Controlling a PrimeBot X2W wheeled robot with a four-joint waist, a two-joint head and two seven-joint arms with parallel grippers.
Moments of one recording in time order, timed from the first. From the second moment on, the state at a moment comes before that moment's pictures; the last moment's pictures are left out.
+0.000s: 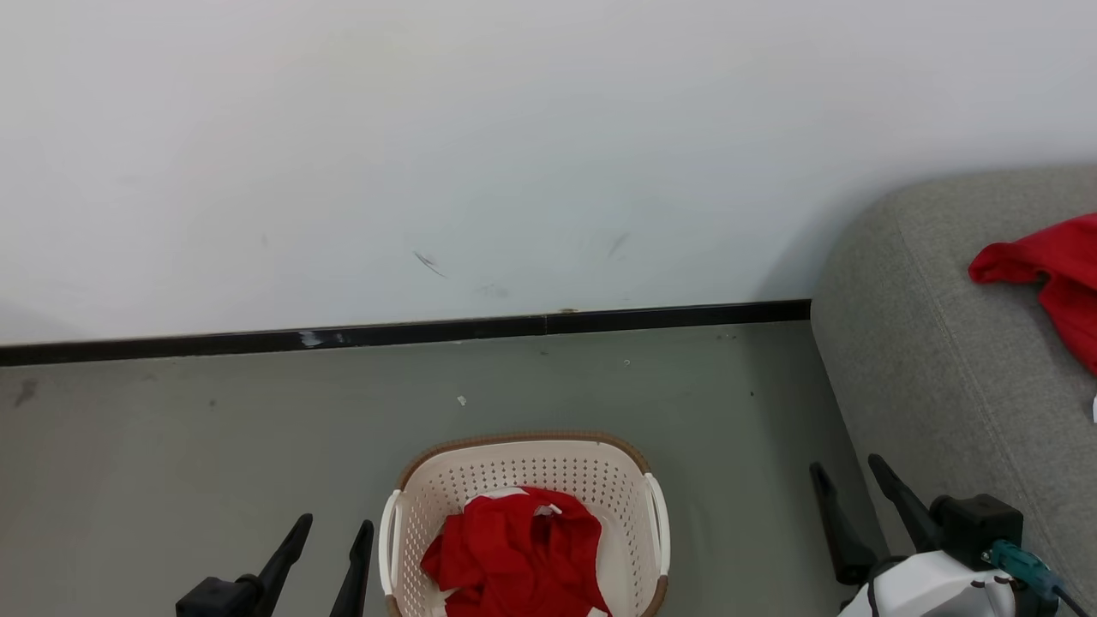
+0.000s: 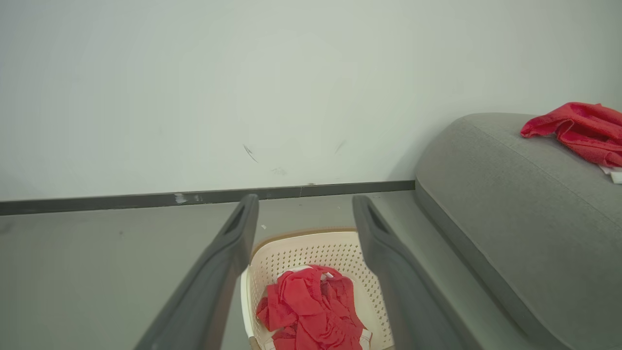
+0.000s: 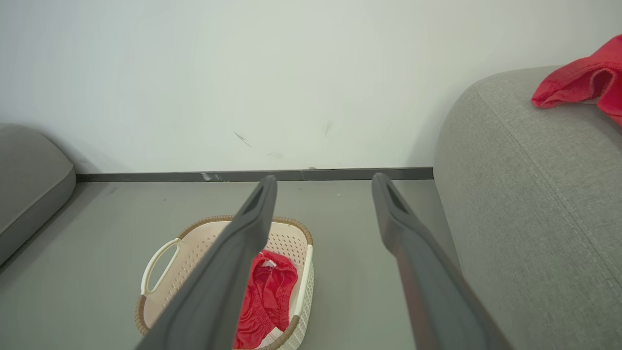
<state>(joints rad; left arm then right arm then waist) 0.03 0.16 -0.24 0.22 -0.44 -0.06 -0.25 -0.02 -0.04 0.02 0.27 0.11 0.13 -0.25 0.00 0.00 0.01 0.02</state>
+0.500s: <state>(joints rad) -0.02 0.16 -0.30 0.23 -0.41 -0.07 -0.25 0.00 -0.04 0.02 0.24 0.11 0.13 -0.25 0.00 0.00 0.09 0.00</state>
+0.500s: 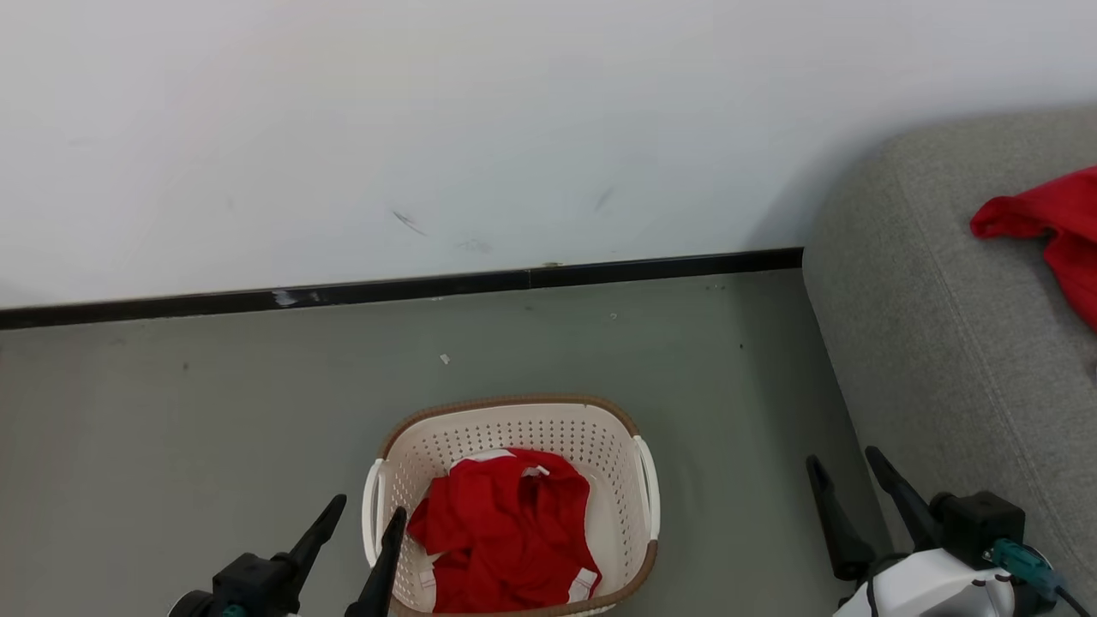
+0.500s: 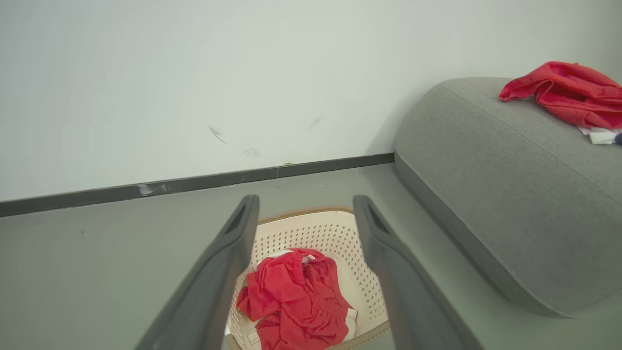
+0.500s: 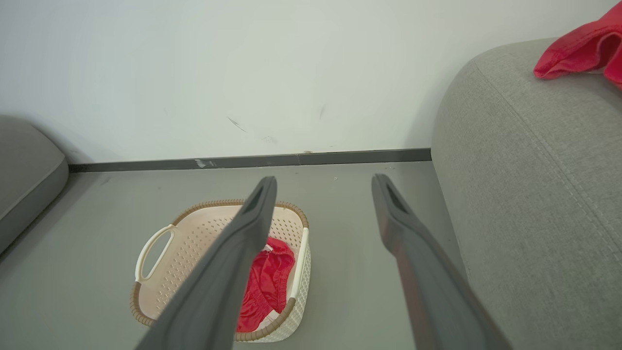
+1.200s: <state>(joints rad) -0.18 0.15 -0.35 0.25 -0.37 -0.08 -0.18 -0.08 -0.04 0.04 0.17 0.11 0.13 -0.25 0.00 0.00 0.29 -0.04</state>
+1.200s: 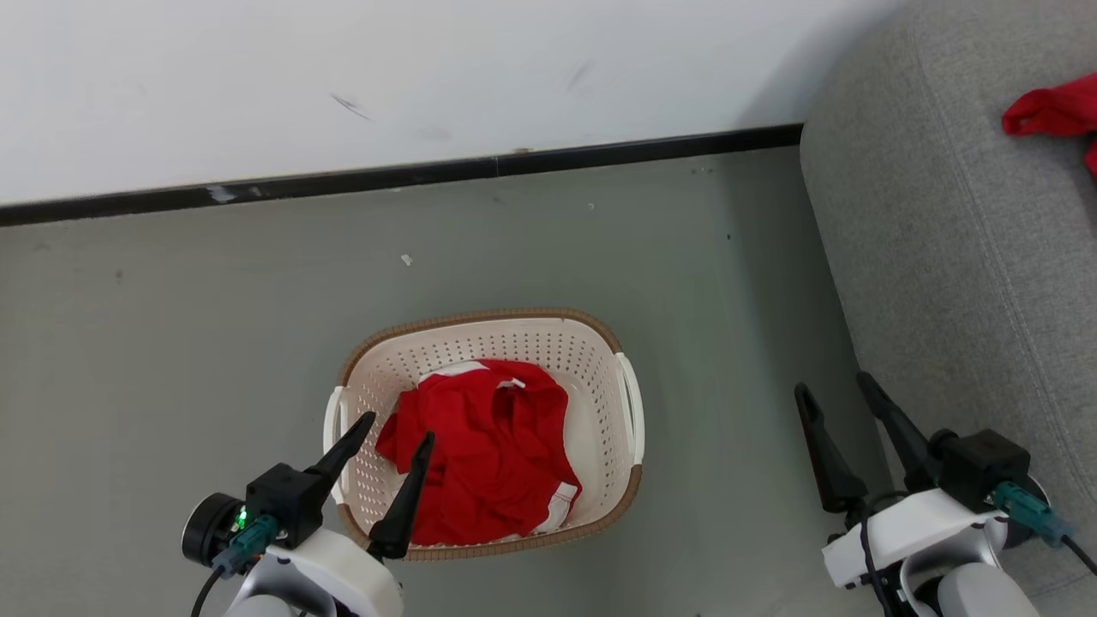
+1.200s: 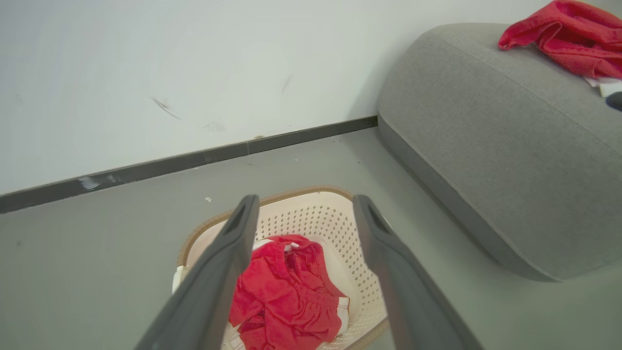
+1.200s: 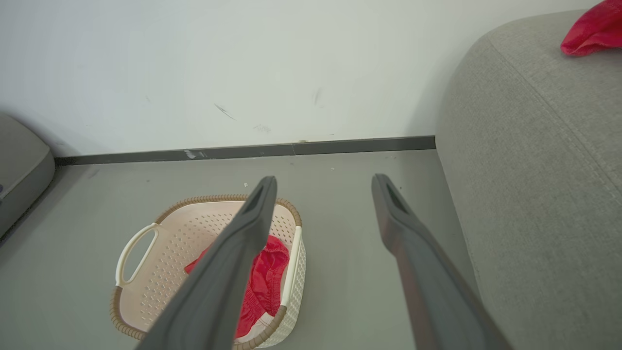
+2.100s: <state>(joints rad) -0.46 0.14 -0.38 0.38 -0.30 -0.07 -0.01 -0.26 -0.04 0.06 0.06 0.08 0.13 -0.25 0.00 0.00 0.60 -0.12</state>
